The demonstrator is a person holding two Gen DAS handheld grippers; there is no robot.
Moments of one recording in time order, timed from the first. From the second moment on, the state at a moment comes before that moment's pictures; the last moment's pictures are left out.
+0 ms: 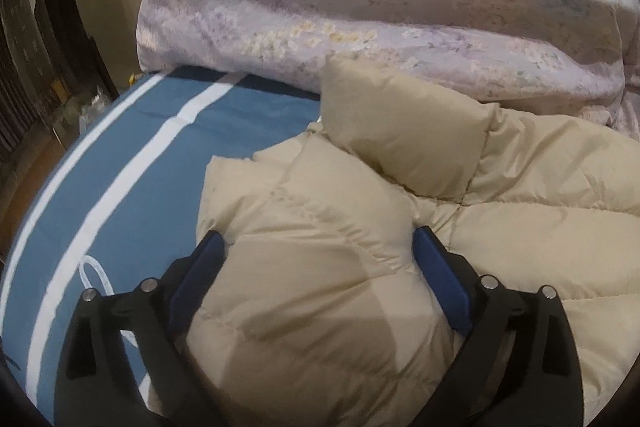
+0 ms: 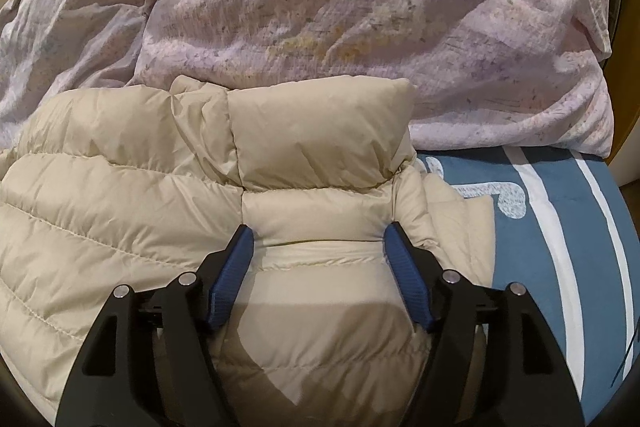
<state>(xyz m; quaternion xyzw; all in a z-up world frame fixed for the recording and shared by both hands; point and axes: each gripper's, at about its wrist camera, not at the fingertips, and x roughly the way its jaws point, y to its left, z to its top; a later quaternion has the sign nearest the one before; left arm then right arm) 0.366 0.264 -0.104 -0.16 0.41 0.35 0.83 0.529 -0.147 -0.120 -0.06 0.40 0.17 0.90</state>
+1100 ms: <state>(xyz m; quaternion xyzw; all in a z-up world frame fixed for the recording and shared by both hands) 0.369 0.266 -0.111 -0.16 0.41 0.36 0.82 0.533 -0.144 -0.125 -0.06 0.41 0.17 0.90</state>
